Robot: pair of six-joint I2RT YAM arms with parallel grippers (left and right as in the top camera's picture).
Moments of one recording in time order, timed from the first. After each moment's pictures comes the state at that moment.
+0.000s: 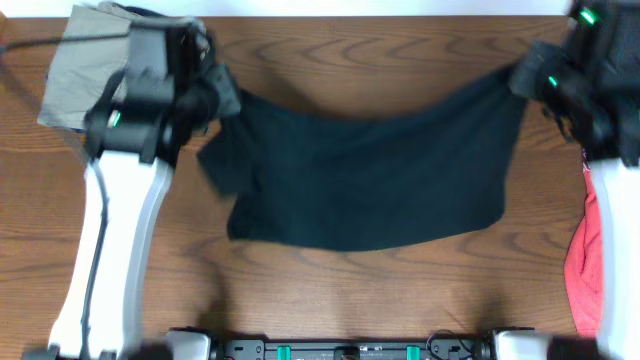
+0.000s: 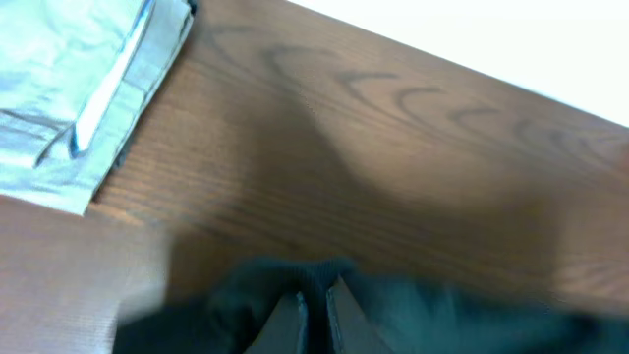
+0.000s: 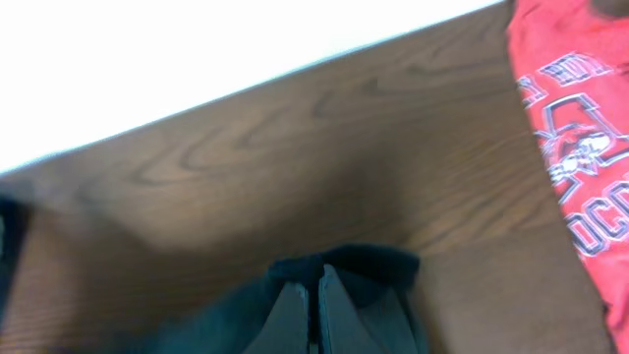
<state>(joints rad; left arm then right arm) -0.14 1.53 1.67 -0.97 0.09 -0.43 0.05 1.54 1.84 -1.06 0.07 0.37</state>
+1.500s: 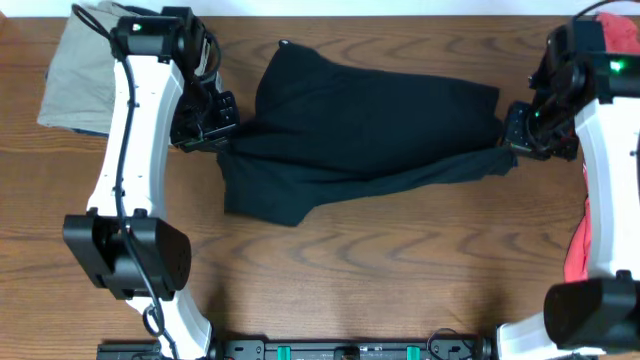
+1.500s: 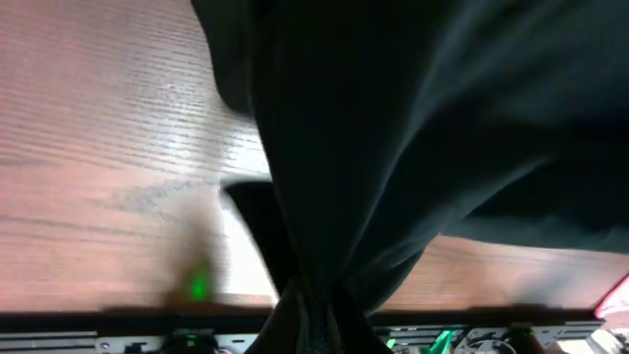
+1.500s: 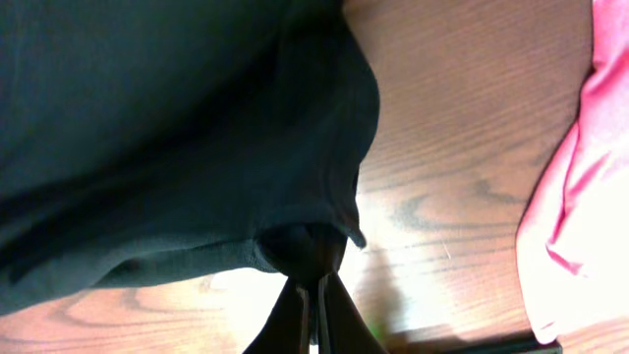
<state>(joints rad) -0.05 1.93 1.99 -1.70 0.22 -0.27 -0.06 1.68 1.75 -1.50 -0.01 0.26</state>
